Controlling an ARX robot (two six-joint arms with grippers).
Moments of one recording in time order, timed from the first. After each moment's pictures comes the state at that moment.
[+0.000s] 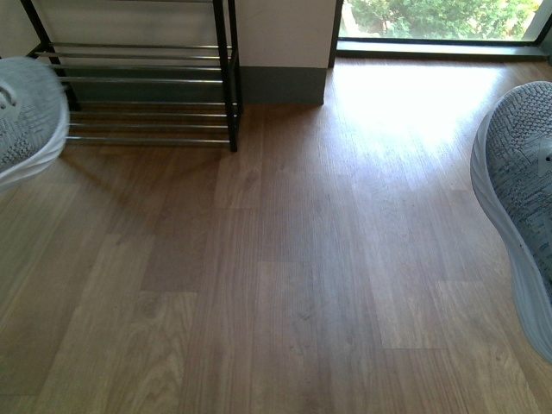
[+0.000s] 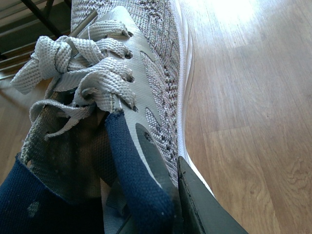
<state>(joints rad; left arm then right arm) 0.04 1.34 0.47 0.52 -0.02 -0.07 -0.38 1.58 0.23 0.88 -0.30 0.17</state>
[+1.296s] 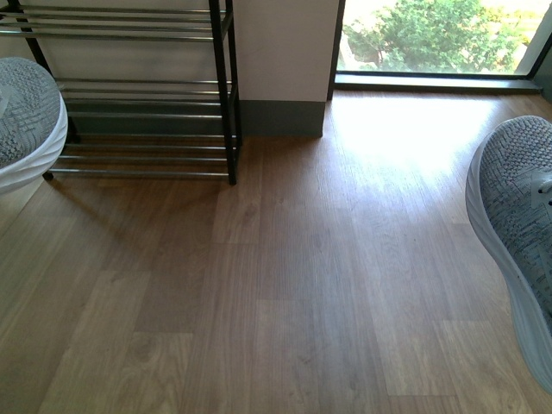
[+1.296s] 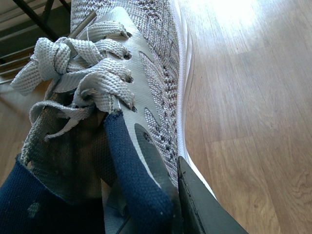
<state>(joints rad) 0.01 1.16 0.43 0.47 -0.03 -0.08 -0.38 1.58 0.23 0.88 -0.30 0.17</state>
